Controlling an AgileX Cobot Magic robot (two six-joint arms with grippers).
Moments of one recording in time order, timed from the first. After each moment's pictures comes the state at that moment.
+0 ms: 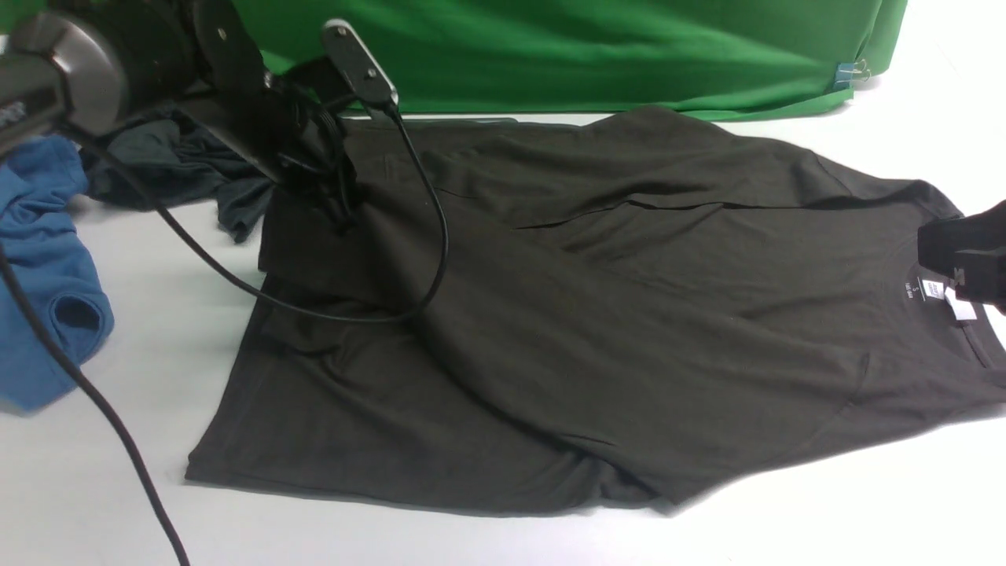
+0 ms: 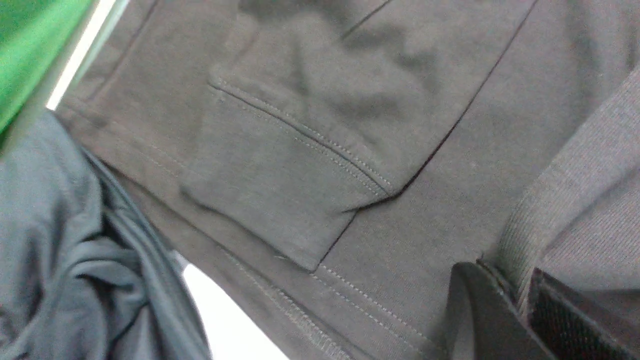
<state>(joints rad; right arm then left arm) 0.32 0.94 -0.86 0.01 0.69 0.10 -0.11 2.01 -1.58 -0.21 0.74 1.04</state>
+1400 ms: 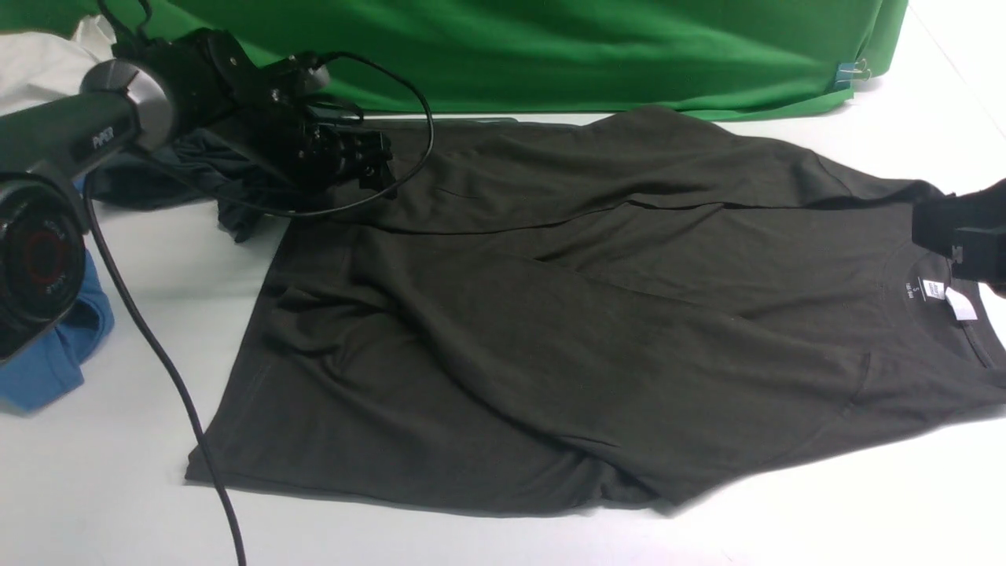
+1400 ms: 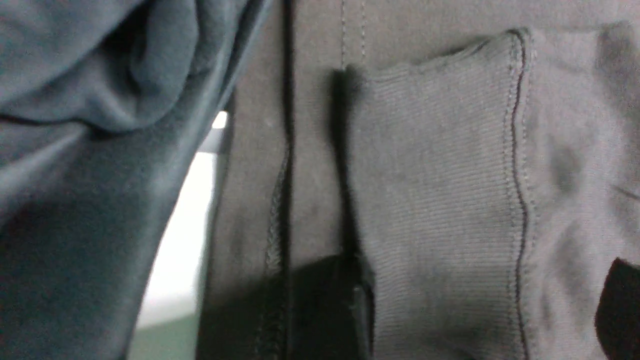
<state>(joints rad) 0.32 0.94 -0.86 0.03 0.63 0.10 -0.02 2.33 -1.88 -0.42 0.74 0.15</state>
